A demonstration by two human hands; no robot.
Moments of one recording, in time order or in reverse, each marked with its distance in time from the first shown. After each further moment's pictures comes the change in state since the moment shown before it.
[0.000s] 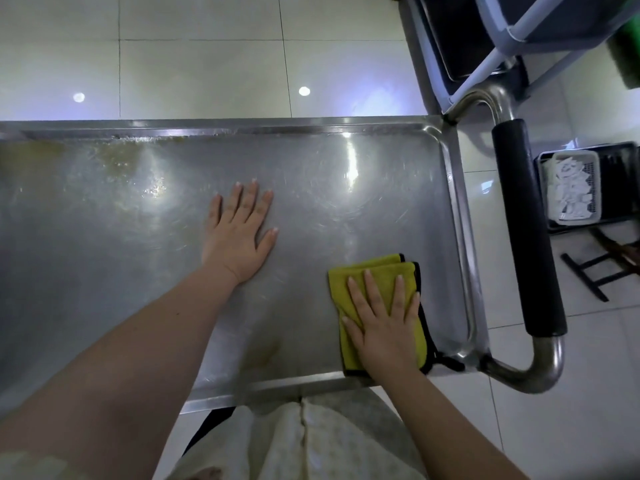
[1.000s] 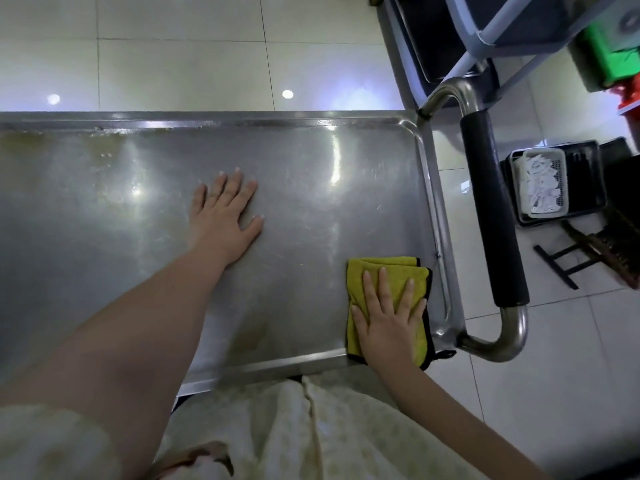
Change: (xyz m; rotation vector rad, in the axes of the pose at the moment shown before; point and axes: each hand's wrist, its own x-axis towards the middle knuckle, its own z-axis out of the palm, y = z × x) left_hand 0.001 0.003 -0.006 -0.081 -0.009 -0.063; right_hand -0.031 0.022 0.013 0.010 0.056 0.221
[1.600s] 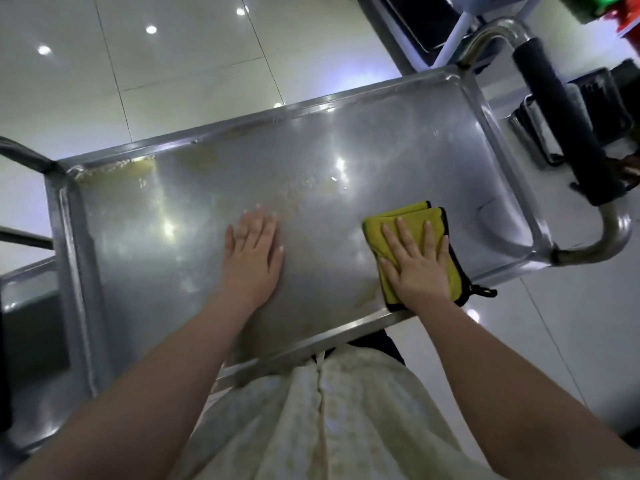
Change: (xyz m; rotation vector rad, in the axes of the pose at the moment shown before) left_hand -0.114 -0.138 -0.020 -0.060 -0.021 0.192; right_hand -0.019 -0.146 0.009 -0.003 0.039 0.061
